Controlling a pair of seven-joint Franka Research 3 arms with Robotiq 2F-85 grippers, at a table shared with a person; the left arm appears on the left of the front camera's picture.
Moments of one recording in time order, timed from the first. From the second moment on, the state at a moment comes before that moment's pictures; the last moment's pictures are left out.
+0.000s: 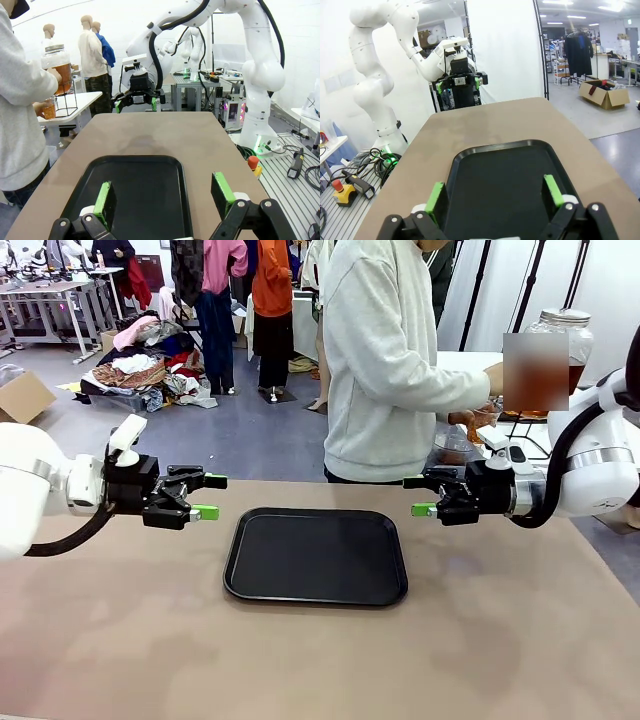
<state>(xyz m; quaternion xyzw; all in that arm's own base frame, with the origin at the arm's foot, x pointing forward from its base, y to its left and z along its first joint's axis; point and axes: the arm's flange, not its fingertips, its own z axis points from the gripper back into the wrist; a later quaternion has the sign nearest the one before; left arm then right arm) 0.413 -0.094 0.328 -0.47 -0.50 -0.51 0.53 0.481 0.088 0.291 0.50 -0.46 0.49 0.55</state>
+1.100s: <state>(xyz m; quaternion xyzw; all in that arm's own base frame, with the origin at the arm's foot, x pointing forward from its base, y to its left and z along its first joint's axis) 0.413 -0.094 0.328 -0.47 -0.50 -0.51 0.53 0.481 0.088 0.291 0.50 -0.46 0.49 0.55</state>
